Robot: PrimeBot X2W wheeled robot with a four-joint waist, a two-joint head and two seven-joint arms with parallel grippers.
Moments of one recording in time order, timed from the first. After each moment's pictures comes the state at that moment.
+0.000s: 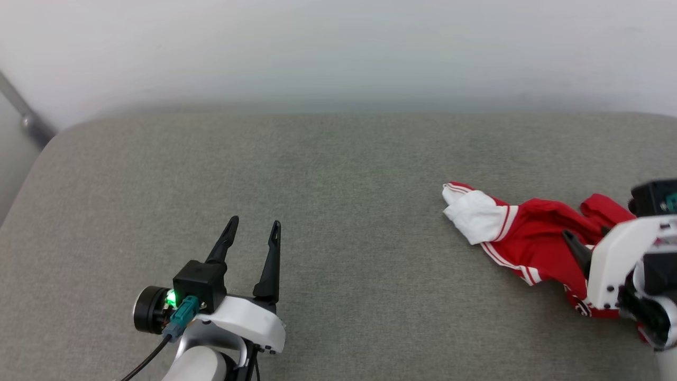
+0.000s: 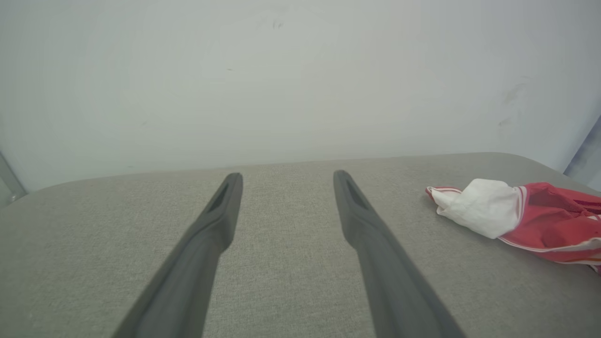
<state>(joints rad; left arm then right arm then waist) -0.19 0.27 -0.44 0.12 -0.41 0.19 -0.22 -0.25 -0.26 -0.08 0.13 0.28 0.13 0.67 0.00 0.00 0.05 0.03</state>
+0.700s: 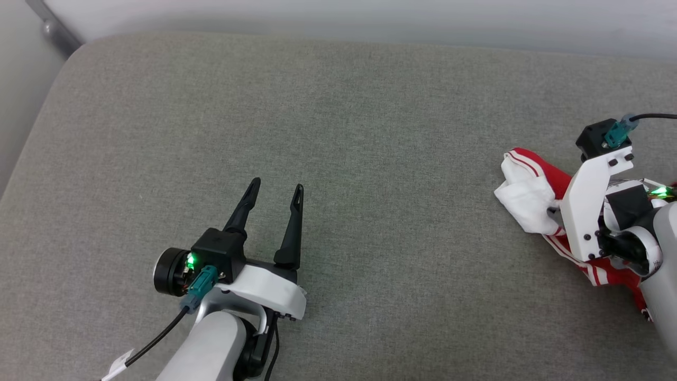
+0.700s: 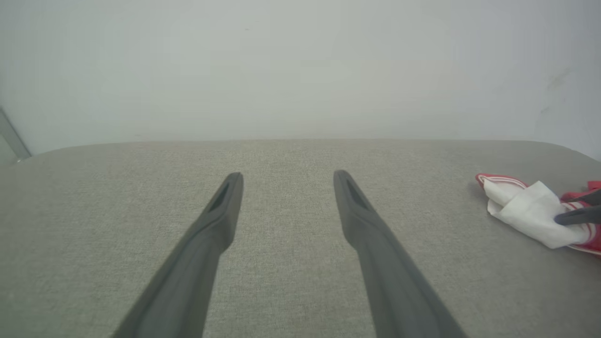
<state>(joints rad) -0.32 0.21 -0.46 0.17 -0.39 0.16 -0.26 -0.60 -0.41 0.27 0.39 0.38 0.13 0.90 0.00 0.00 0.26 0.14</state>
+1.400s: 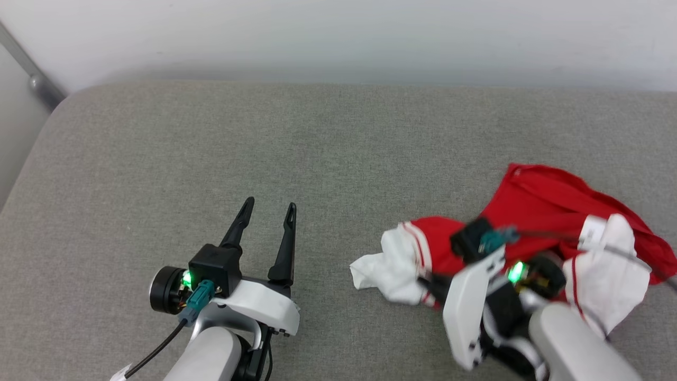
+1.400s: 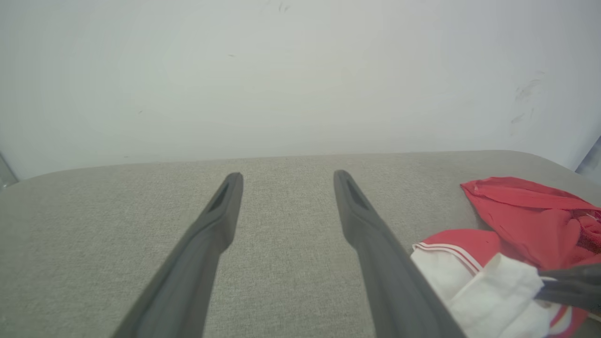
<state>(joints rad) -0.28 0.22 -0.45 0.20 -0.39 0.16 -0.26 -0.37 -0.27 0.52 0.17 0.45 0.13 0.56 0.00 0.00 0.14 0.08</state>
